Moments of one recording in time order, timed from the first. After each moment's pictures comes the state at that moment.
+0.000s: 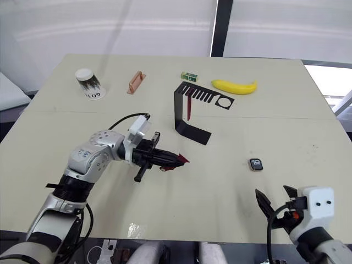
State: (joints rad) left arm -0.67 0.46 -0.21 0.04 -0.55 0.52 -1.31; right arm 0.56 -0.45 -0.51 -0.85 0.67 0.65 0.26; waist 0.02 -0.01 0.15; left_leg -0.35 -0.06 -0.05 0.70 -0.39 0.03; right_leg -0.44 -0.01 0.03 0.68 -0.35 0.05
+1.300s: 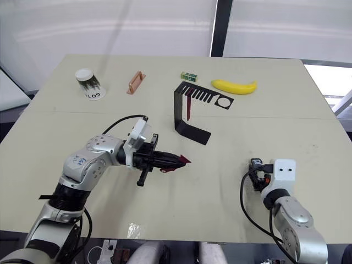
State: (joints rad) left arm -0.60 0.46 -0.18 -0.11 -0.55 0.58 -1.19; right arm 0.13 -0.33 -0.30 -0.47 0.36 0.64 0.15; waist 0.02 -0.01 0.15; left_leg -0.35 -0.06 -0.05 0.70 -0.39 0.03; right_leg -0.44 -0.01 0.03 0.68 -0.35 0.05
